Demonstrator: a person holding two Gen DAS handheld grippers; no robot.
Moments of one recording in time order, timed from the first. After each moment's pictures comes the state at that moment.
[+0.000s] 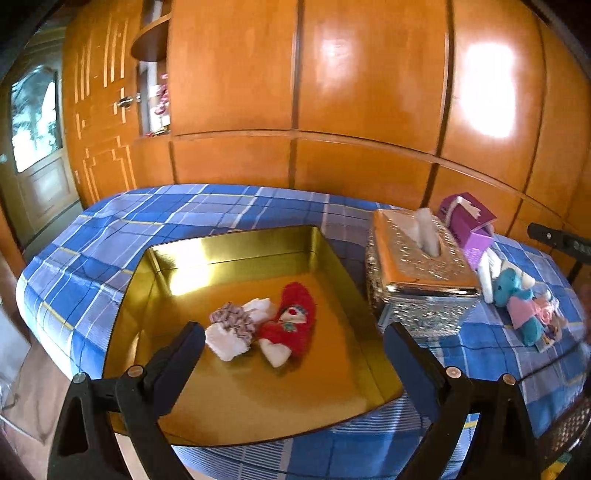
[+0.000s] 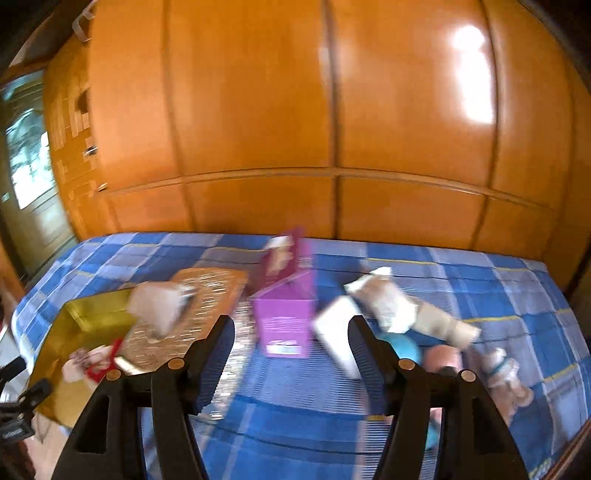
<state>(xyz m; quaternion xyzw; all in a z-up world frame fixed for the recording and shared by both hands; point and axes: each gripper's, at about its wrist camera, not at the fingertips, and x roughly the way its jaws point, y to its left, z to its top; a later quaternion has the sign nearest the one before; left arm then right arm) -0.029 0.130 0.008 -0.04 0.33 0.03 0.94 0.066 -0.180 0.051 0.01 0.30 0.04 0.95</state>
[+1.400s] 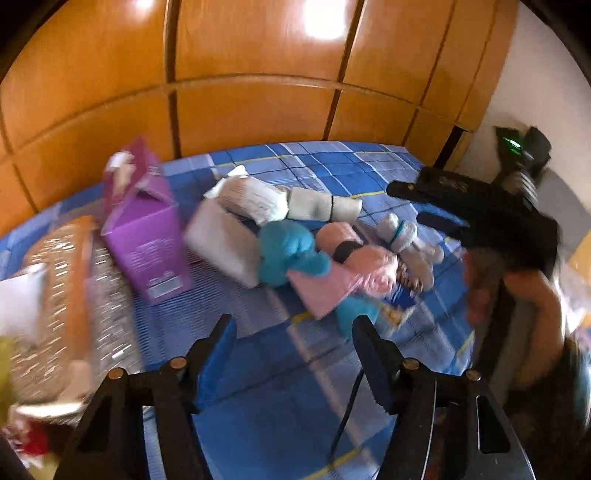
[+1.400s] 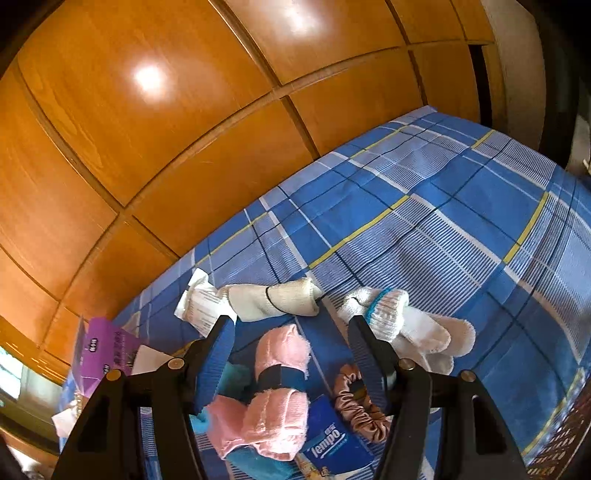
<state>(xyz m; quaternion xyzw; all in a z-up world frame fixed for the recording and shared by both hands) 0.093 -0.159 0.005 0.04 0.45 -0.28 0.85 0.087 -0.401 -0.012 0.30 0.34 -0.10 0.88</state>
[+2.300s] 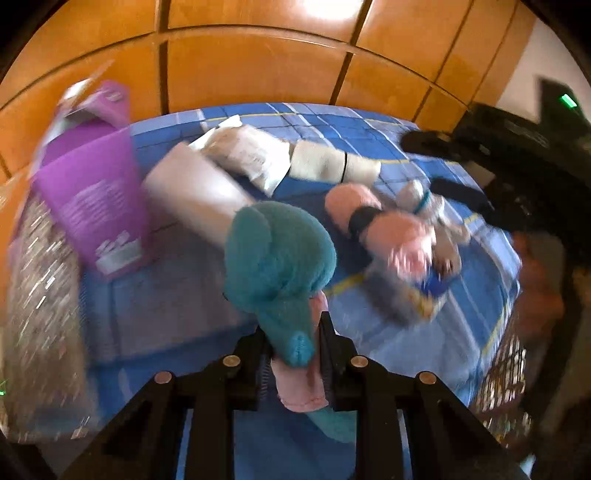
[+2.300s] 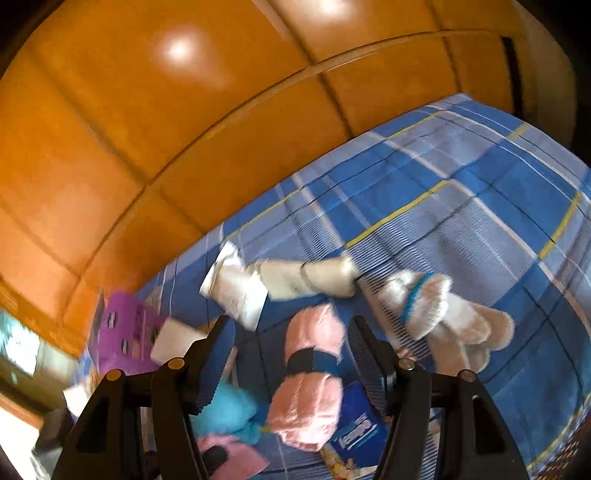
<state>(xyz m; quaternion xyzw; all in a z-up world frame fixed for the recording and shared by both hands) 0.095 -0.160 -0.053 0.04 0.49 -0.28 0.82 0.106 -0.371 -0.017 0.26 0.38 -0.02 0.89</state>
